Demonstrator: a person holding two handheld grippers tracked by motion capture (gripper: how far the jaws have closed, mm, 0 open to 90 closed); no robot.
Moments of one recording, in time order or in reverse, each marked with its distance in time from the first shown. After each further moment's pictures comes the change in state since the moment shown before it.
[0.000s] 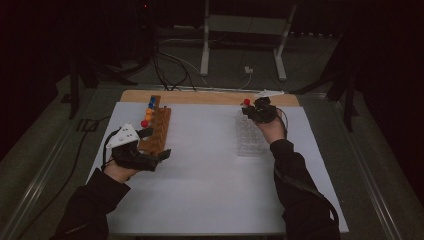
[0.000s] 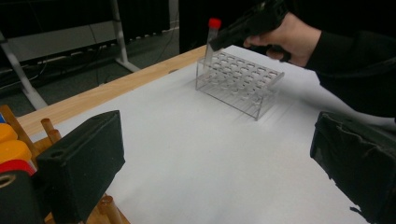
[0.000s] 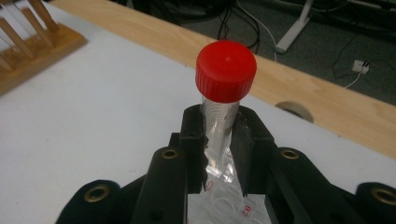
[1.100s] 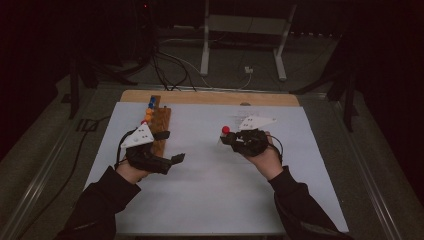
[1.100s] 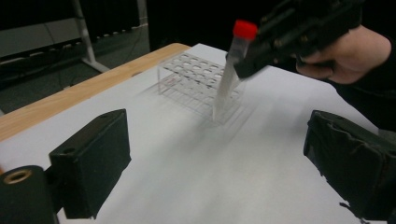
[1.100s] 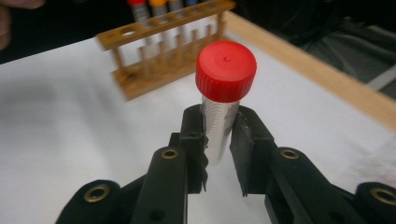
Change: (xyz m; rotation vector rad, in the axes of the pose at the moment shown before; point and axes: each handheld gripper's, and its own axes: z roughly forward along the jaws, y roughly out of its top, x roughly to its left) left arm -0.025 0.015 0.024 0.024 -0.123 0.029; right arm 0.123 -0.020 -0.087 -0.063 0.284 -0.216
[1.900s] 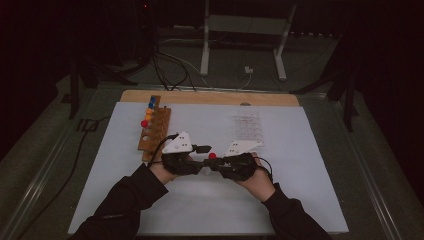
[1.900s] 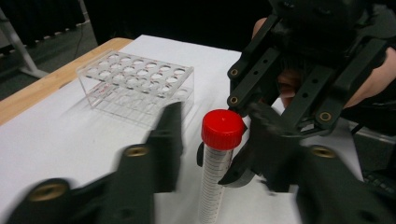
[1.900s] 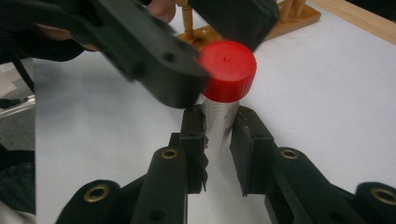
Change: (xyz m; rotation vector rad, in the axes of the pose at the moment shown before) left arm -0.034 0.006 0.070 0.054 -0.173 0.128; right arm 0.051 -0.029 0.014 0.065 0.143 -0.039
